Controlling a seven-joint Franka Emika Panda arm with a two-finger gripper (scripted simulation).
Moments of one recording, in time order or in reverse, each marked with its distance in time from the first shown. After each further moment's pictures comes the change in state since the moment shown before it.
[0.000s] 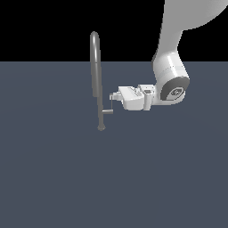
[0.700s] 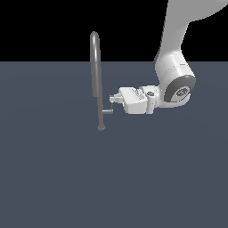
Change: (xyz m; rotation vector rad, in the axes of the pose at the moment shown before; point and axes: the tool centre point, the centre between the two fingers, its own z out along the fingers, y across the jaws) arm -0.001 0.029 0.000 0.001 0.002 -0.013
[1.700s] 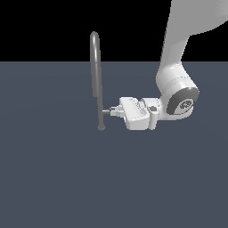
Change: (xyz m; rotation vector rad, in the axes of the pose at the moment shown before) arm 0.036 0.036 0.000 -0.010 -0.006 -0.019
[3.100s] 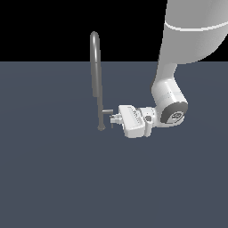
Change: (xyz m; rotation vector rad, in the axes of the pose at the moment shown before) arm 0.049 -0.025 0.000 -0.013 -0.014 -0.015
